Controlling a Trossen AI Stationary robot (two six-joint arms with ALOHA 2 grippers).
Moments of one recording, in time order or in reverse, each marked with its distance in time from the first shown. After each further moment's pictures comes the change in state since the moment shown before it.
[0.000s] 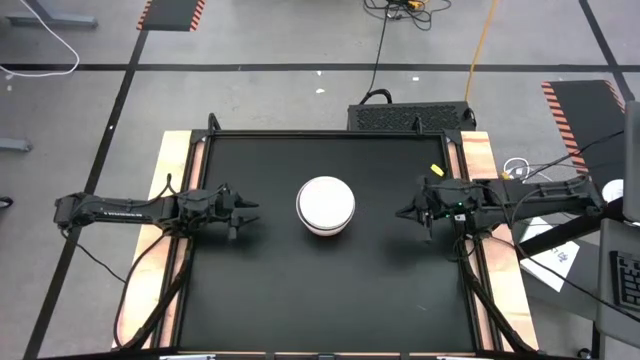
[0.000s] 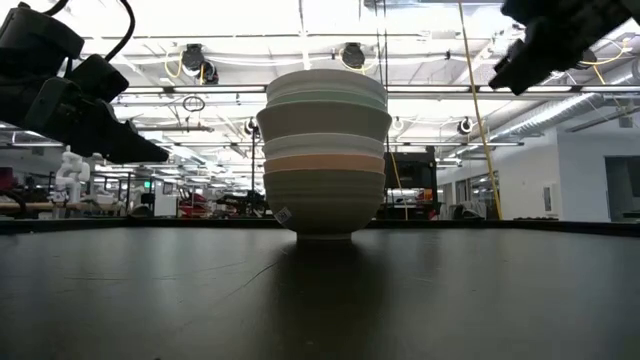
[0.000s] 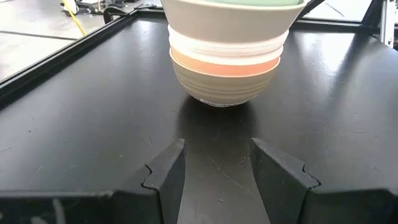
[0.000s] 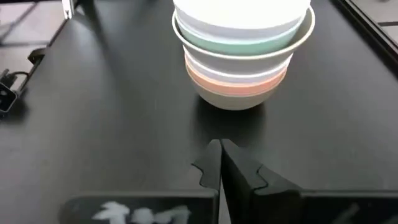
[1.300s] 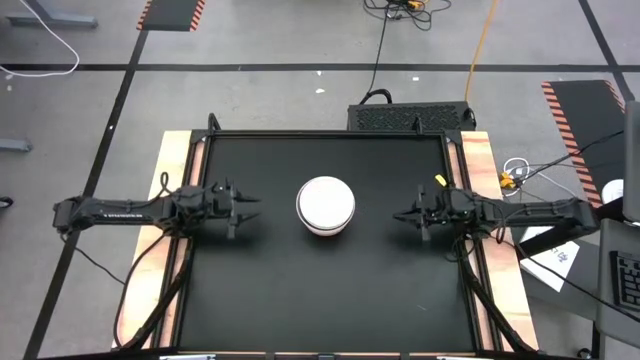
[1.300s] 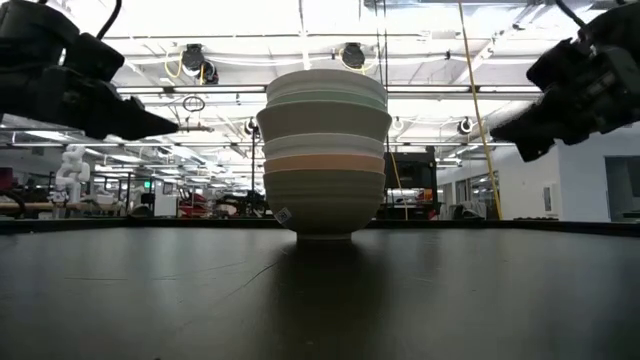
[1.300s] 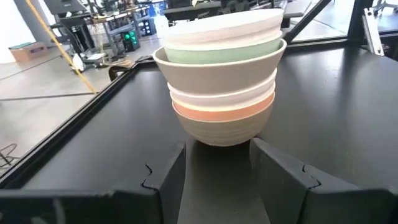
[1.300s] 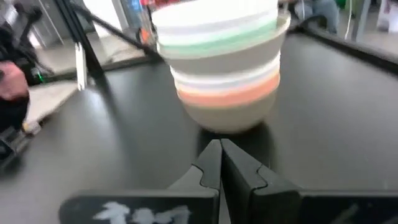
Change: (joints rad) left arm 0.053 0.000 0.000 0.148 0.069 0.199; right arm -0.112 -0.350 -0.535 0.564 -0.085 0.091
